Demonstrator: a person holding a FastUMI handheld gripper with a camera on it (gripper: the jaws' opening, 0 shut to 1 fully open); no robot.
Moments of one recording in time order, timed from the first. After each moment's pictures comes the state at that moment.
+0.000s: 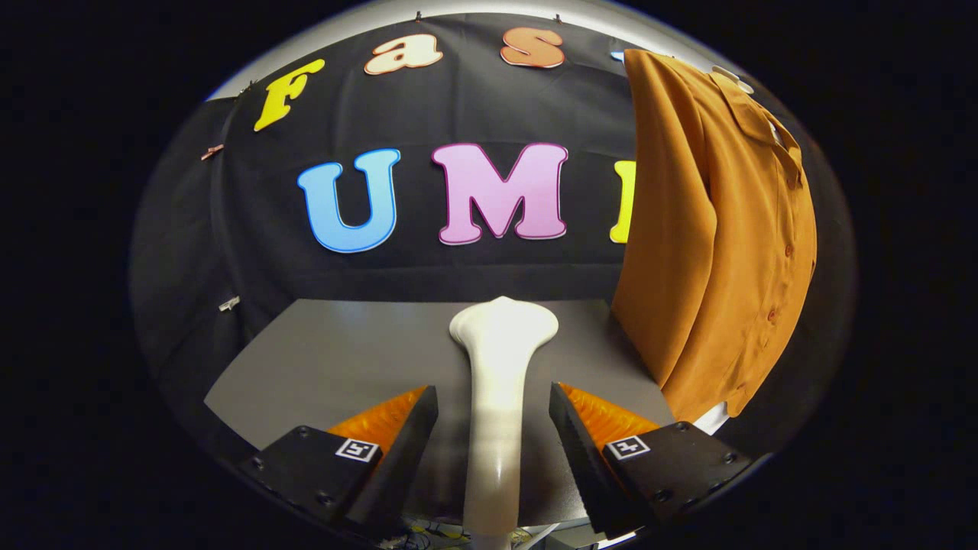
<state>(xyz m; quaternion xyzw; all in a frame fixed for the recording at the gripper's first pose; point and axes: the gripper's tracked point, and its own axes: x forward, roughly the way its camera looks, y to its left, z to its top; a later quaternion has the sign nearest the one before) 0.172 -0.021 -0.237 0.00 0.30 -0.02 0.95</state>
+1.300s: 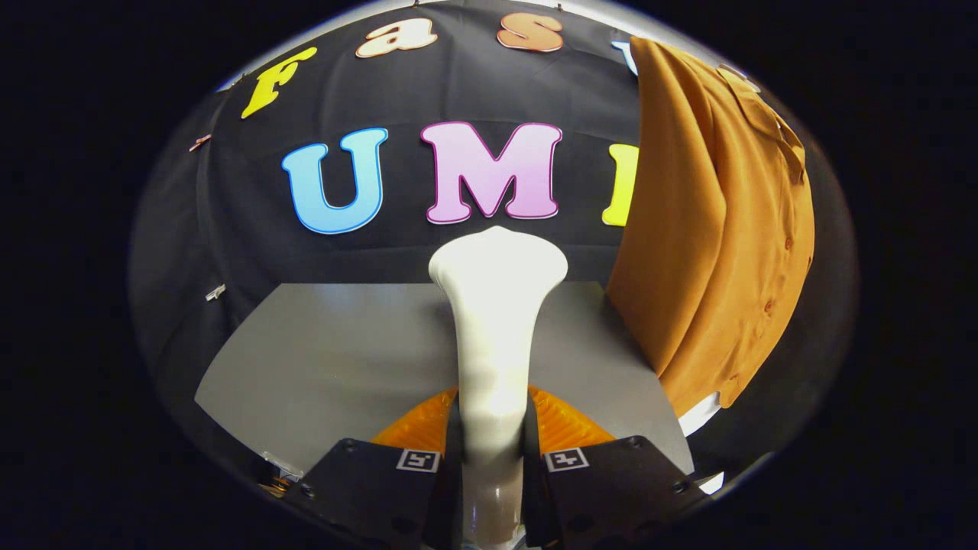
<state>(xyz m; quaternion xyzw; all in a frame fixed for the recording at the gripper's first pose) 0.167 -0.017 -0.217 -0.01 0.30 -0.04 0.95</state>
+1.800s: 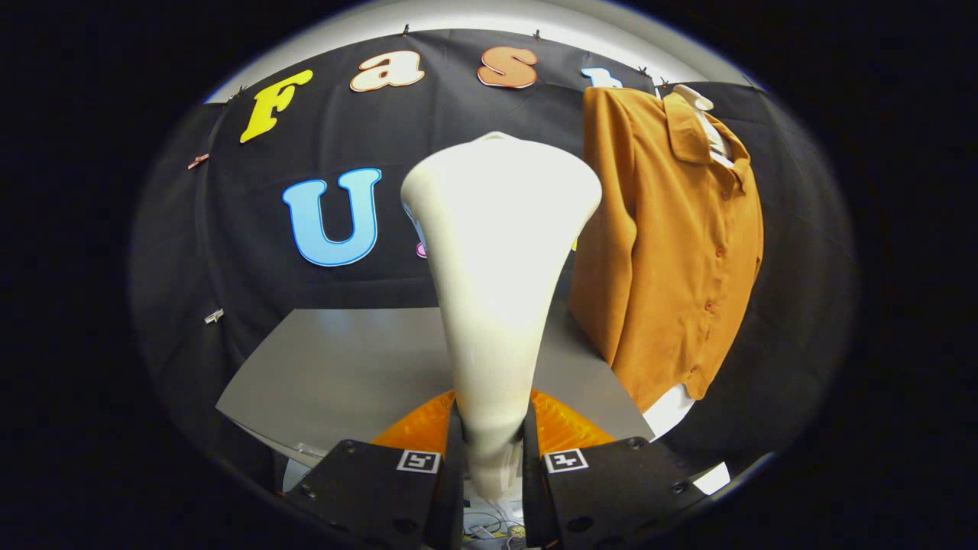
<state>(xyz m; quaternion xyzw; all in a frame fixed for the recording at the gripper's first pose) 0.094 -0.012 -0.164 0.00 0.24 -0.09 0.97</state>
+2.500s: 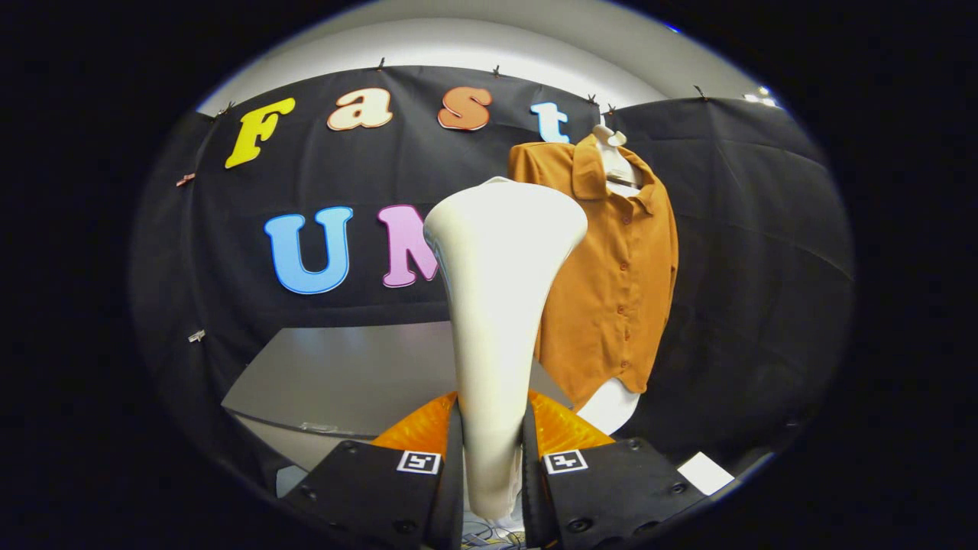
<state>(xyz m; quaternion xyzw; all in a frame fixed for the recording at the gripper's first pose) 0.004 -0.062 -0.109 -0.01 0.18 -0.17 0.97</state>
